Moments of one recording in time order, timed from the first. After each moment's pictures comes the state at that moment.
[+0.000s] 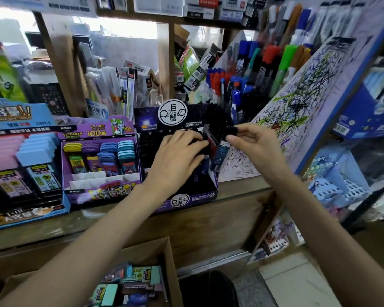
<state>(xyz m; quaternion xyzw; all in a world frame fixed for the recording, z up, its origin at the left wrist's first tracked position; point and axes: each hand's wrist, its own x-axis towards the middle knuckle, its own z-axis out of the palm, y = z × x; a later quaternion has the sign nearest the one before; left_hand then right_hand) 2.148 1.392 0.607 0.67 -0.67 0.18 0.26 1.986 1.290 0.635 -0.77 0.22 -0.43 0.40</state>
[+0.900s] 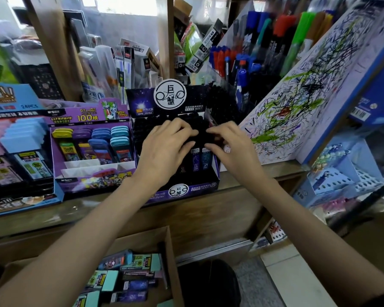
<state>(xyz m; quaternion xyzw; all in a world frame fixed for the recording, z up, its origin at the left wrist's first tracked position) 2.159 1.393 0.593 0.69 -0.64 0.21 0.28 2.018 1.280 0.579 -0.89 0.19 -0.40 0.14</state>
